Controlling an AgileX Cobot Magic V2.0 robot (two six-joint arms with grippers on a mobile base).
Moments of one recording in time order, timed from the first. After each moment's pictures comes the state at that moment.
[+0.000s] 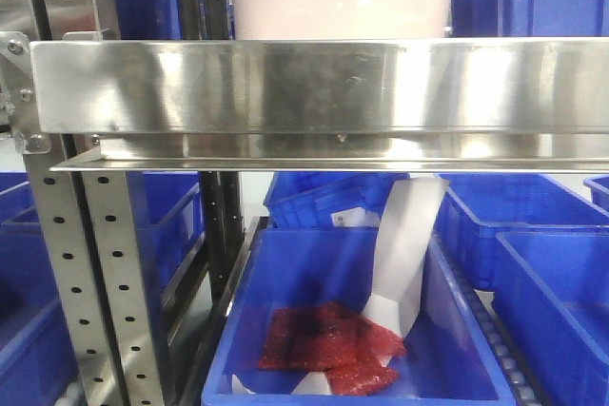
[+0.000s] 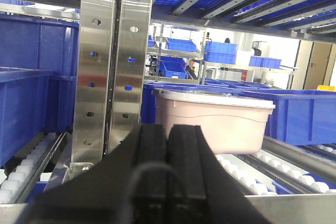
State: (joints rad) left arm -0.14 0.11 -0.41 -0.81 0.18 0.69; right arm -0.28 0.09 -0.42 1.08 0.50 -0.88
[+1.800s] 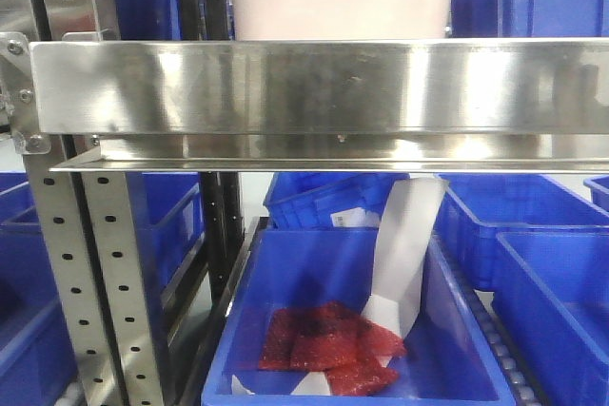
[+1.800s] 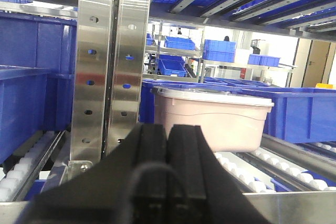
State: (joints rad) left arm -0.14 0.11 -0.41 -0.81 0.19 0.69; right arm 0.00 -0.01 0.03 0.10 0.00 -0.03
